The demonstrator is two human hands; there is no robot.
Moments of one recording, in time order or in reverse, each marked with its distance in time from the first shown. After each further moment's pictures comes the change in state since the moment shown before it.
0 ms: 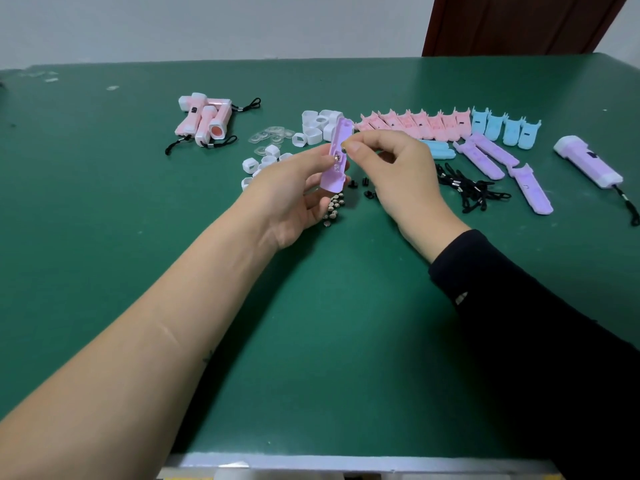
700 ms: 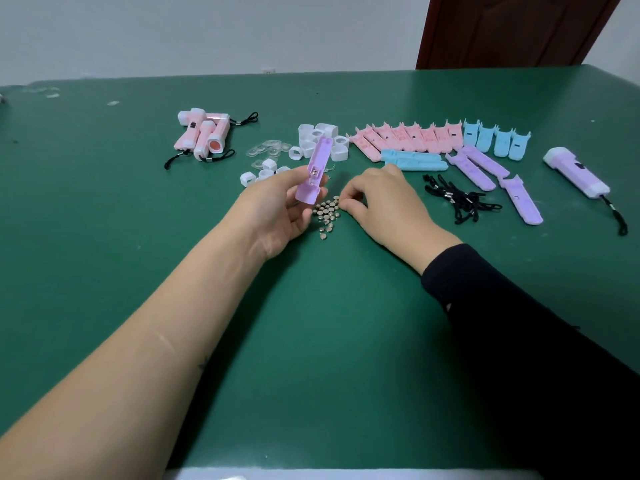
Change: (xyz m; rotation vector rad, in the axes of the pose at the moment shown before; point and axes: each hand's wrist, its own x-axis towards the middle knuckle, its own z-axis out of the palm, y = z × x) left_hand 0.009 -0.001 -0.012 -0.055 0.088 -0.042; right_hand 0.010 0.025 -0.004 -0.758 -0.297 -0.152
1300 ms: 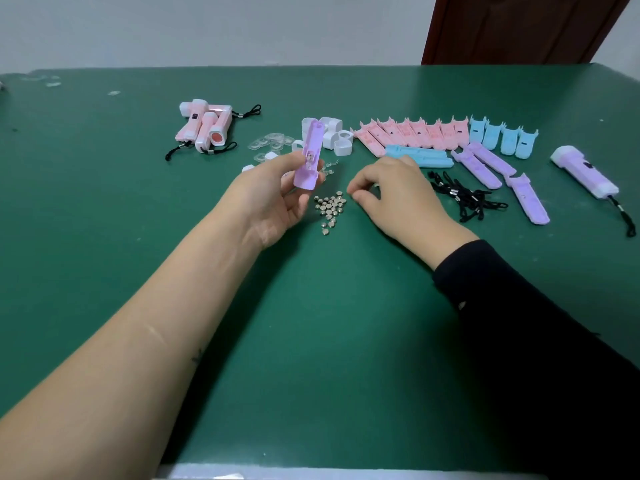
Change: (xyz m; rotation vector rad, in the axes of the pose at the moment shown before) left_hand 0.000 0.007 -0.002 -0.073 0.029 0.011; right_hand -0.002 0.007 -0.006 0.046 0.039 0.018
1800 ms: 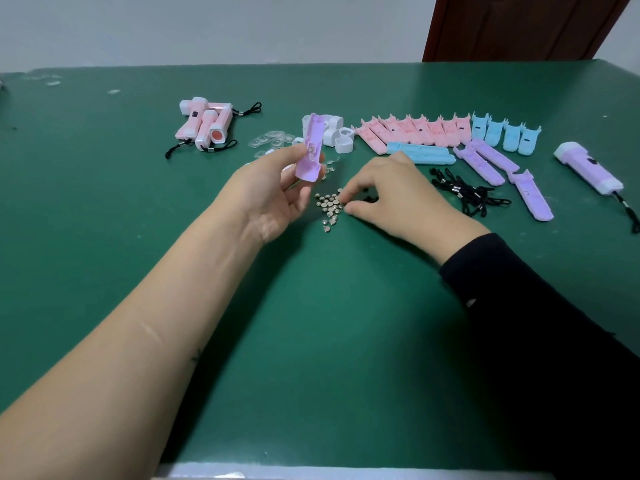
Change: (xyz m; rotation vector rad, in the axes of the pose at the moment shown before) left_hand -0.007 0.004 0.003 -0.036 -0.004 0.015; right_hand -0.003 -0.007 -0.010 -0.002 -0.150 -0.057
